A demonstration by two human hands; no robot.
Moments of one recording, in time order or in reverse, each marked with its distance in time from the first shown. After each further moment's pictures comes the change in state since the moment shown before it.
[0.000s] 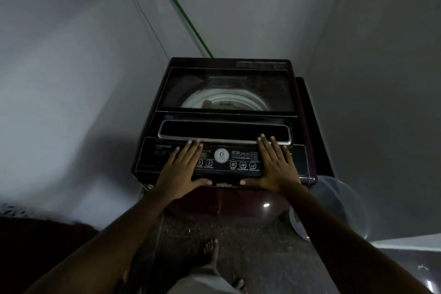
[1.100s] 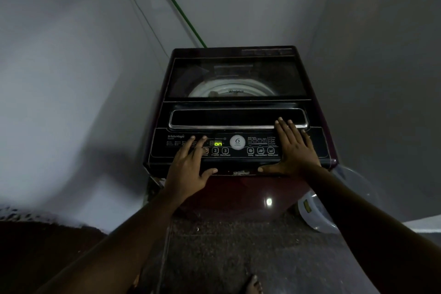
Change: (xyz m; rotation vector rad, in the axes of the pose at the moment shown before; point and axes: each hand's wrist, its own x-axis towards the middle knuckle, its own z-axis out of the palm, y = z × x) left_hand -0.020 -0.018 0.017 -0.217 0.300 0.013; right_hand 0.000 -0.011 0.002 -0.002 0.065 0.076
